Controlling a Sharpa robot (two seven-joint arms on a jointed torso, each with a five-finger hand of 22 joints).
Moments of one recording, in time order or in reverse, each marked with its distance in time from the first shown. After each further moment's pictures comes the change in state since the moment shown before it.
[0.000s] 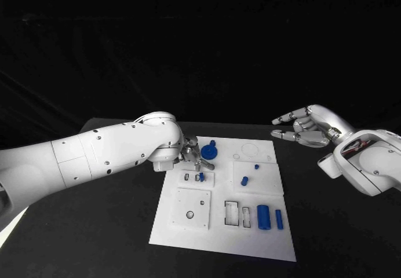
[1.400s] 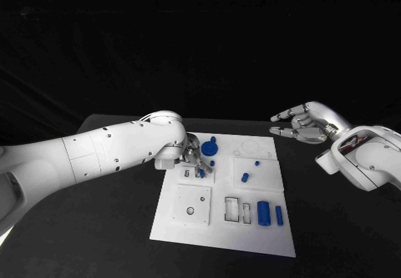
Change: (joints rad) left arm -0.005 0.042 -0.022 -0.050 -0.016 0.083 -0.012; left_hand 0.036 0.033 0.025 -0.003 0.000 -0.012 -0.009 0.032 0.060 0.003 -0.003 0.004 0.000 0.004 -0.004 0.000 0.000 0.000 0.000 -0.007 0.005 0.000; right arm 0.000 0.025 -0.003 -0.026 0.001 0.008 -0.002; right_hand 0.000 0.000 0.000 0.000 0.009 0.000 0.000 0.000 0.000 0.000 0.000 -0.006 0.000 0.000 0.000 0.010 0.001 0.000 0.000 0.000 -0.004 -0.006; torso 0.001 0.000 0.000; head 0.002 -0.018
